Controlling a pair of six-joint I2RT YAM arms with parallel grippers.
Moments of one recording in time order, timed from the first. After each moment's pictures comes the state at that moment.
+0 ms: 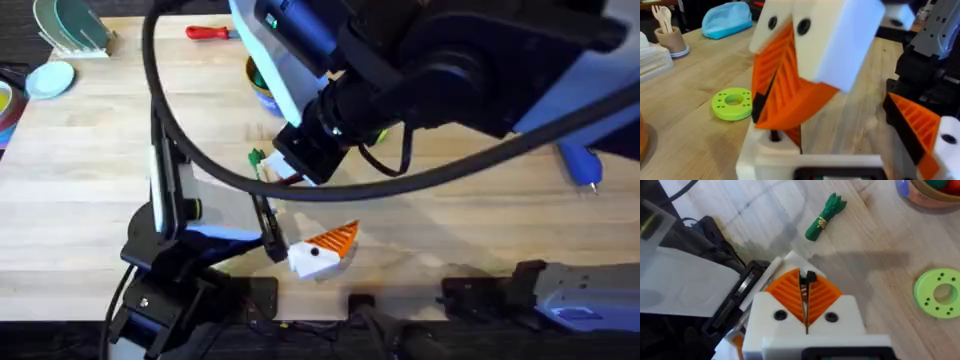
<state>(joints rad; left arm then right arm) -0.35 0.02 0.01 -0.07 0.85 -0.08 0.99 1.56 1.47 -0.93 -0.15 0.08</state>
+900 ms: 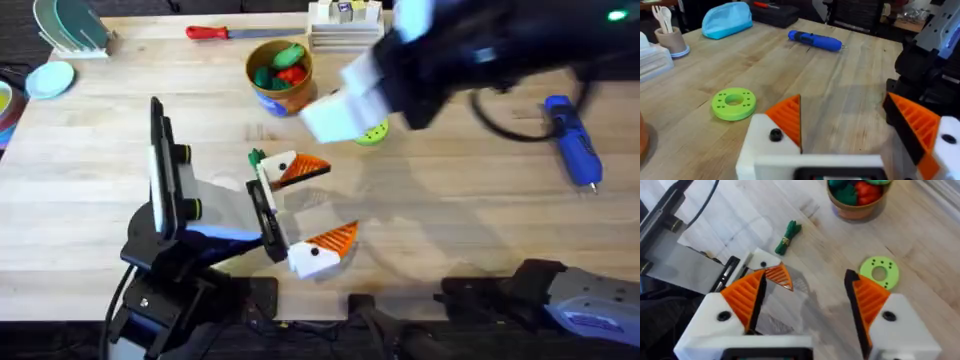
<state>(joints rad) -0.35 0.02 0.01 -0.07 0.85 -0.07 0.81 1.30 1.50 -1.00 -0.14 0.08</state>
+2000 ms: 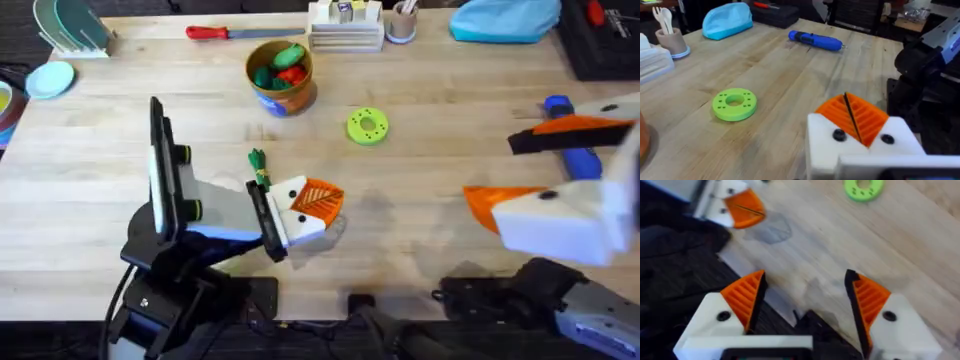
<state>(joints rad) -0.35 0.02 0.01 -0.07 0.85 -0.07 0.63 0.91 1.46 -1.51 -0.18 0.03</state>
